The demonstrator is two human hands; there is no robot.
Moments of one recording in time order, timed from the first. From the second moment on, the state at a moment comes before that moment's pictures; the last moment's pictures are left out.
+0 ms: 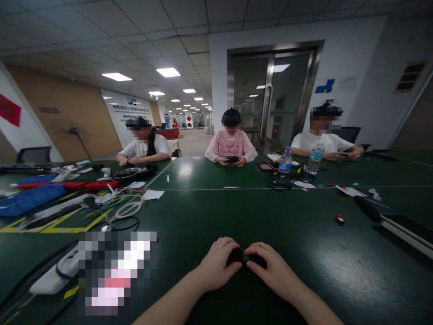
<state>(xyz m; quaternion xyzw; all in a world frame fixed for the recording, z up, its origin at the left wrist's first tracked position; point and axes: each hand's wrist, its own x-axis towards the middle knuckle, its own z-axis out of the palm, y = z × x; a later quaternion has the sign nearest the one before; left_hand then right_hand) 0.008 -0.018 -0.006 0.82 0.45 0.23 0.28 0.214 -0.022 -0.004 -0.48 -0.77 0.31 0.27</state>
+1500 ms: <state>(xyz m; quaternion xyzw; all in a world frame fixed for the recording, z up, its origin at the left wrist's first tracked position) 0.006 -0.012 -0.011 0.68 0.35 0.32 0.56 0.207 -0.029 0.002 -0.44 -0.75 0.37 0.32</state>
